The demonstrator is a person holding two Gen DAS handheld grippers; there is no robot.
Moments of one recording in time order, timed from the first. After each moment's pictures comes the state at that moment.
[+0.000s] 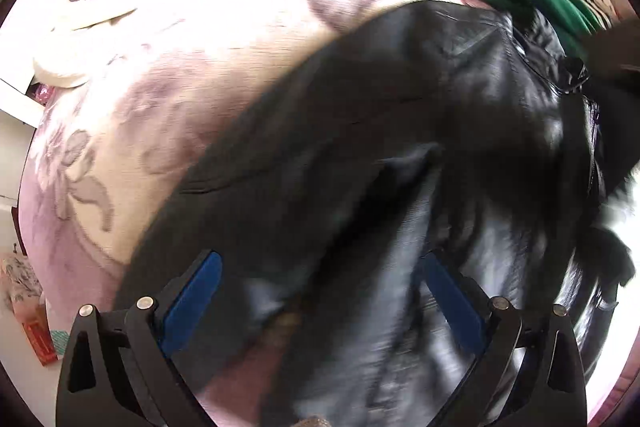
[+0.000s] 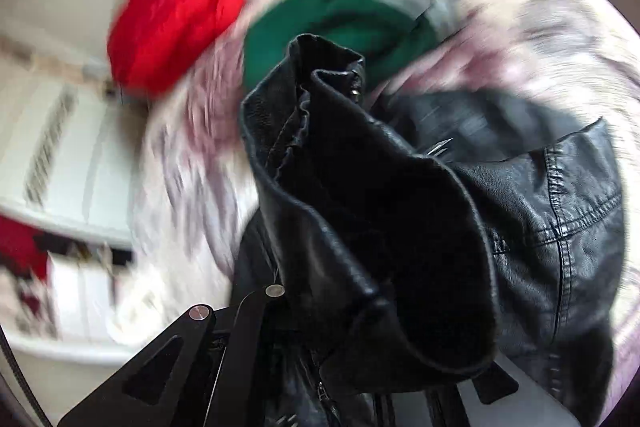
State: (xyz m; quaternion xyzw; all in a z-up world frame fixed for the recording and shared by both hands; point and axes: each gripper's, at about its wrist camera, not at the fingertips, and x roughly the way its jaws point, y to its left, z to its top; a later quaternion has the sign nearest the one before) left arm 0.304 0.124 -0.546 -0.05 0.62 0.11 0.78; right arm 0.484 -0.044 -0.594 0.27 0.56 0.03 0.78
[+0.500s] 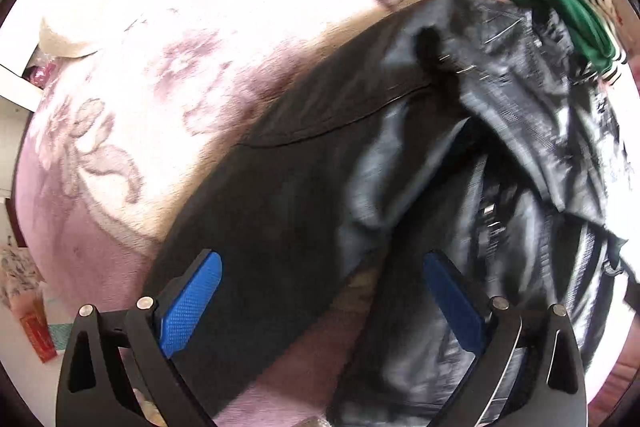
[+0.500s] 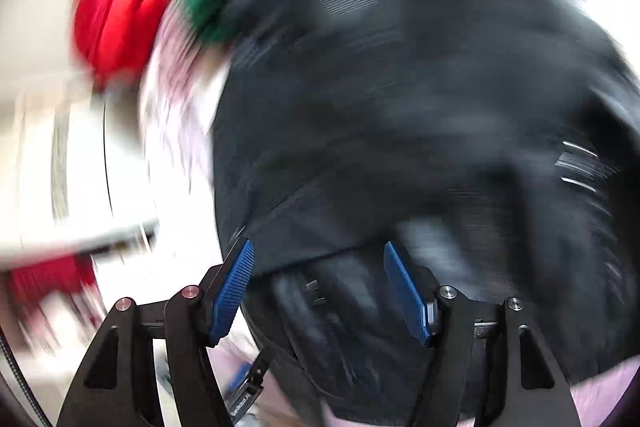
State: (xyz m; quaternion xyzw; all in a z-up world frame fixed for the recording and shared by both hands) left arm 0.257 0.126 -0.540 -0.08 0.64 0.09 0.76; right arm 0.326 -0.168 -0.662 0.56 0.56 -0.03 0.61
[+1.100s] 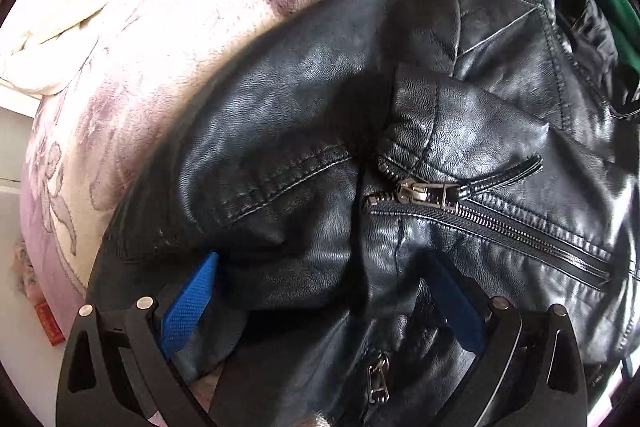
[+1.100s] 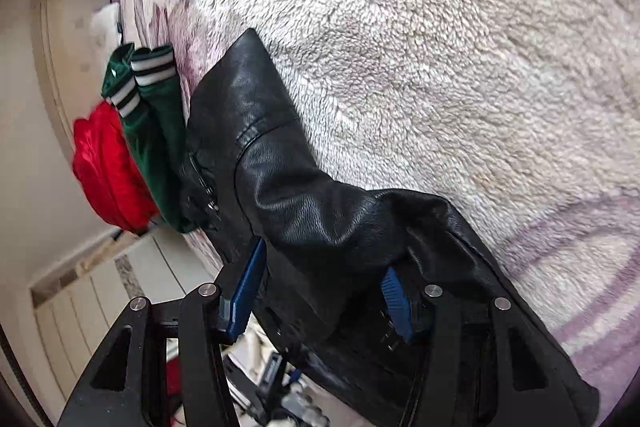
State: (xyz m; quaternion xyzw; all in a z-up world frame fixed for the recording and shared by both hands) left arm 0.370 0.035 -0.603 -0.04 0.66 0.16 0.73; right arm 0.358 -0.319 -0.717 0.63 0.55 -0.05 0.55
